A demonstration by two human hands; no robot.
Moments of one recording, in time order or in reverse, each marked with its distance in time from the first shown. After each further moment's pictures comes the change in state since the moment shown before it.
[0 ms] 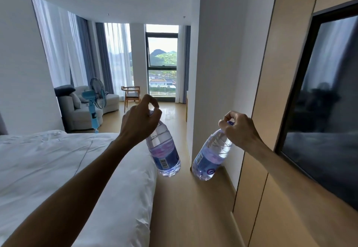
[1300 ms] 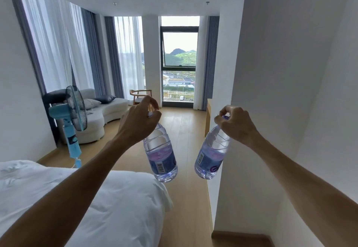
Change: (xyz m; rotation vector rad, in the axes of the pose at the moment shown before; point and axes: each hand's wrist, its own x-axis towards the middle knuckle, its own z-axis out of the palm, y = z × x) left_hand 0.538 -0.418 0.409 0.167 -0.014 -0.050; right_hand 0.720 0.196 0.374 -0.007 -0.094 -0.150
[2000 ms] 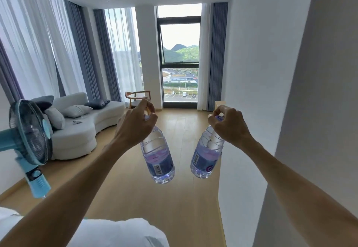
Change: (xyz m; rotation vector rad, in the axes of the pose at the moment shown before) left_hand 0.307 -0.197 0.247 0.038 -0.022 -0.012; right_hand 0.376 0.156 0.208 0.087 0.074 -0.057
